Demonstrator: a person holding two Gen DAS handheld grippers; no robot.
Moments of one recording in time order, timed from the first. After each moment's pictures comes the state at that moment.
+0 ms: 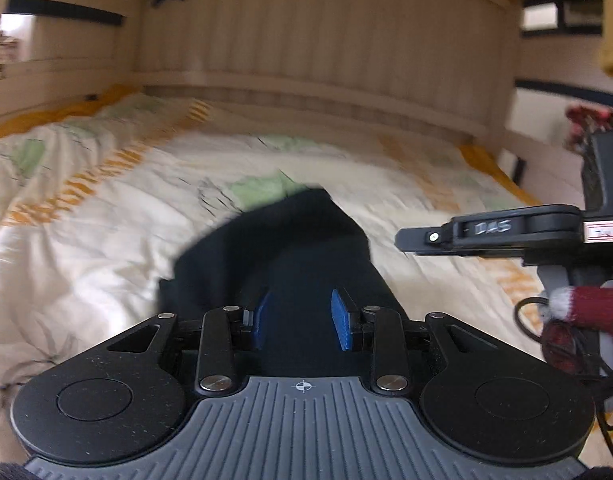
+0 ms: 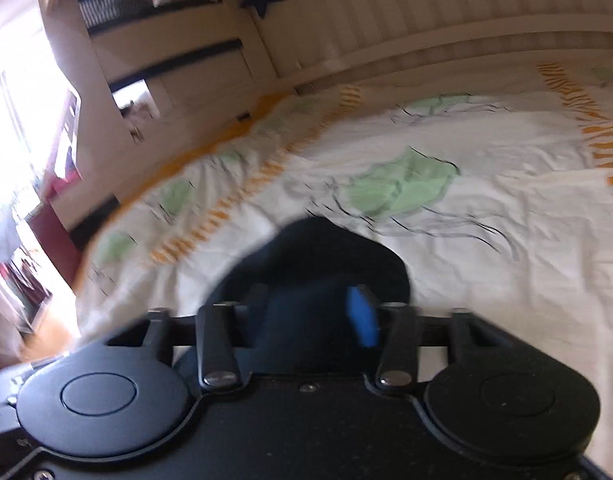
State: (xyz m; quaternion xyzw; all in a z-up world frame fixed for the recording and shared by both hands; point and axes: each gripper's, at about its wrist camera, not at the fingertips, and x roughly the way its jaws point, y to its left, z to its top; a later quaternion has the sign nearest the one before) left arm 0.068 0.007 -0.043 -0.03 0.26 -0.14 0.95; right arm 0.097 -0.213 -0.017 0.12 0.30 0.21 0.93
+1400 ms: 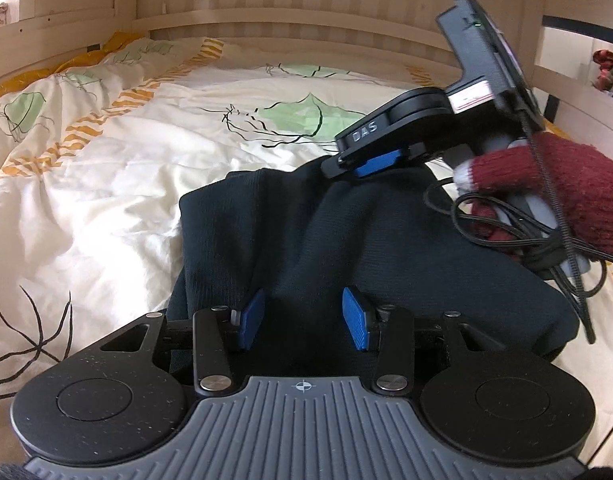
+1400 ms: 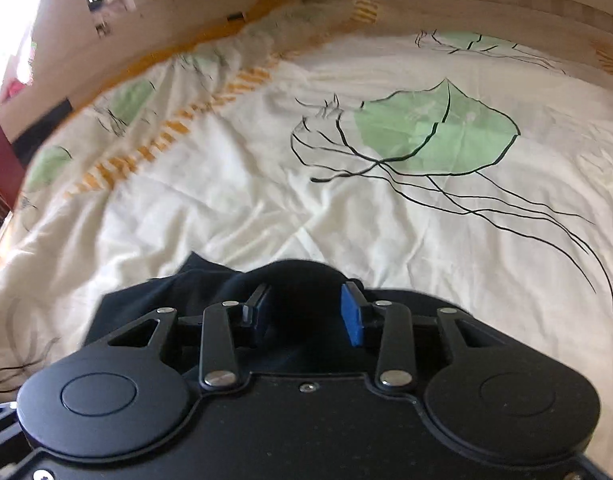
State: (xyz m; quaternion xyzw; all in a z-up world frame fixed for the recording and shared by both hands) left arm 0.118 0.043 -0.098 0.00 0.34 -0.12 0.93; right arm 0.238 -0.127 -0.084 0.01 0.40 0.21 0.89
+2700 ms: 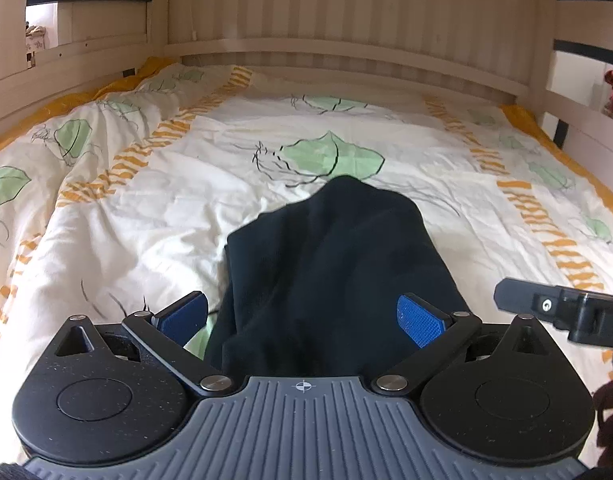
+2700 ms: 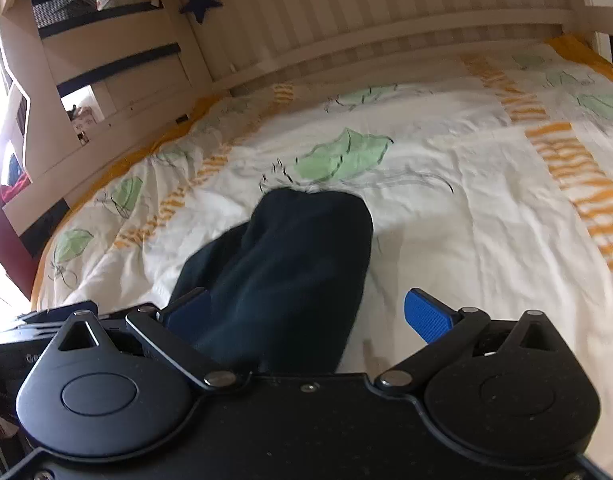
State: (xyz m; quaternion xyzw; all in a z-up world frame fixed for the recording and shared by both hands) left arm 0.056 0.046 -0.027 0.00 0.32 -0.07 0.94; right arm 0.007 -0.179 -0.025 0.14 0.31 0.08 0.94
